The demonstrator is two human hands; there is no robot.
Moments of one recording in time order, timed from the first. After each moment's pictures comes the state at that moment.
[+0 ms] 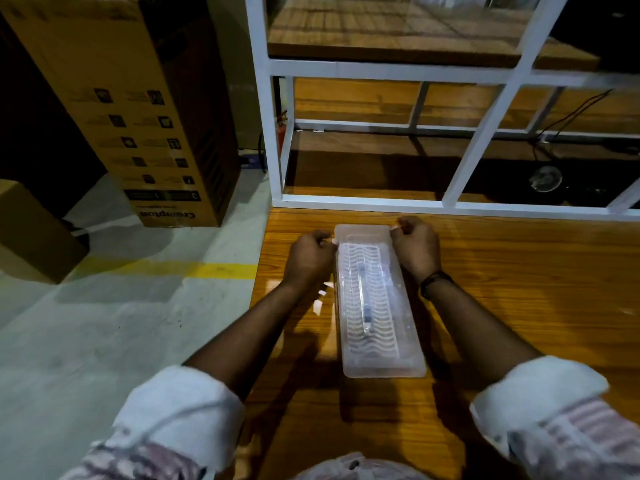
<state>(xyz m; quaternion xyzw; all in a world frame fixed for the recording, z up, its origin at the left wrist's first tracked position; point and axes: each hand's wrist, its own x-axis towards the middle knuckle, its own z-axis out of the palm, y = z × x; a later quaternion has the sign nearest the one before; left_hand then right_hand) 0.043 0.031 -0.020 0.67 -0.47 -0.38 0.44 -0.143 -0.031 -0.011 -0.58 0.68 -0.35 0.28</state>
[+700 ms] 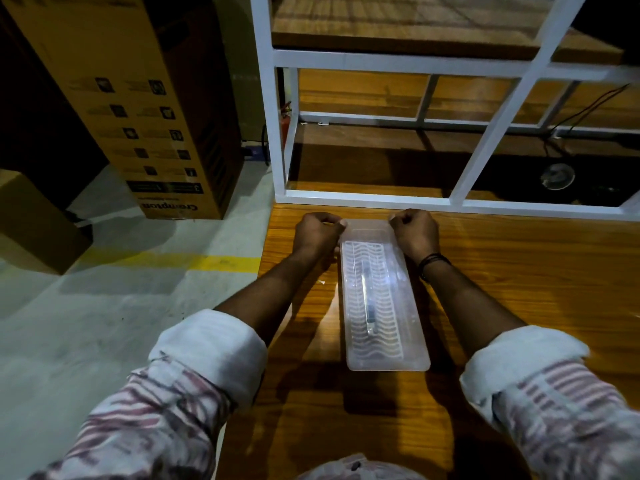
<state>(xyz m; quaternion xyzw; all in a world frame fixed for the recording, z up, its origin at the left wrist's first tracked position) 0.042 -0.018 -0.016 0.69 -0.39 -0.41 0.44 -0.140 -0.071 -0.023 -0.60 0.66 -0.36 0.26</state>
